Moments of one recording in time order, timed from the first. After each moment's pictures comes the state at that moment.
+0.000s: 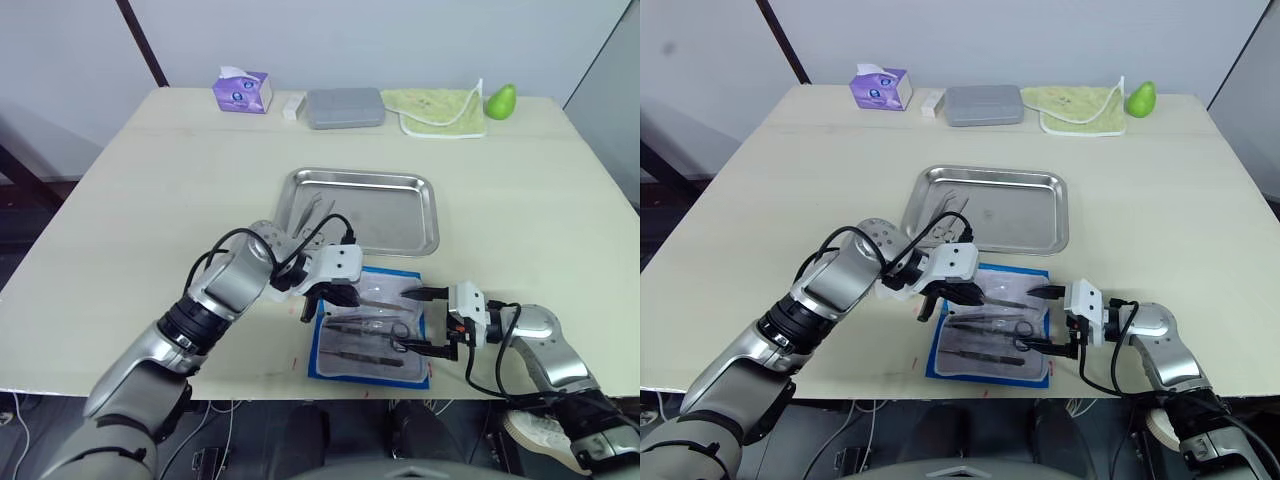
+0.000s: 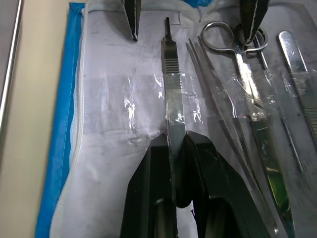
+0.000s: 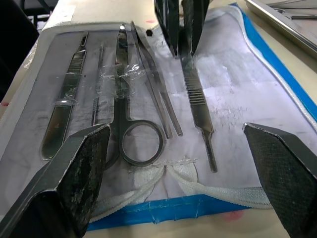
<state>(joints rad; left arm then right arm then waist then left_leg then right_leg) -0.70 0.64 -0.53 -0.06 0.02 0.52 -1.36 -0.16 -0.51 0.23 0.15 0.26 -0.11 1.18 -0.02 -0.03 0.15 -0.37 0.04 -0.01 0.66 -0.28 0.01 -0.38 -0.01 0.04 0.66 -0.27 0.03</state>
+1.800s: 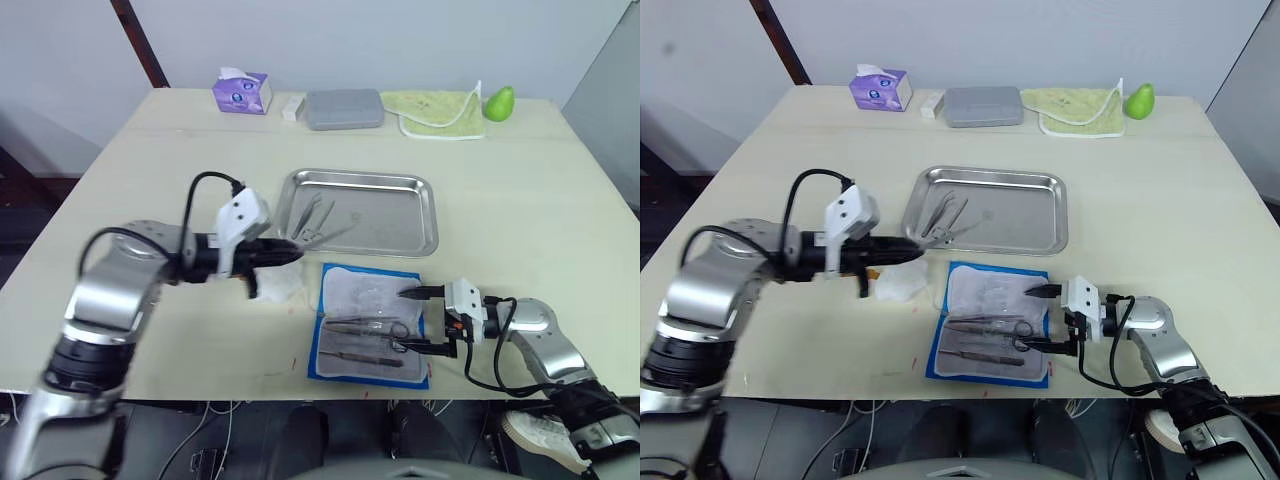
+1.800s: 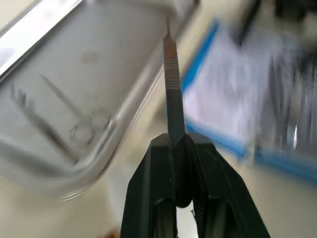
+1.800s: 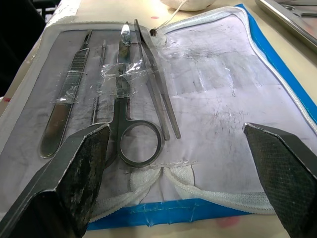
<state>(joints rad) -0.44 0.76 0.01 -0.34 -0.36 0.88 -1.00 -0.21 -0.53 0.26 0.20 0.27 -0.11 1.20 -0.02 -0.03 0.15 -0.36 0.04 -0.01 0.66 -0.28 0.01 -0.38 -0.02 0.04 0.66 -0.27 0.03</state>
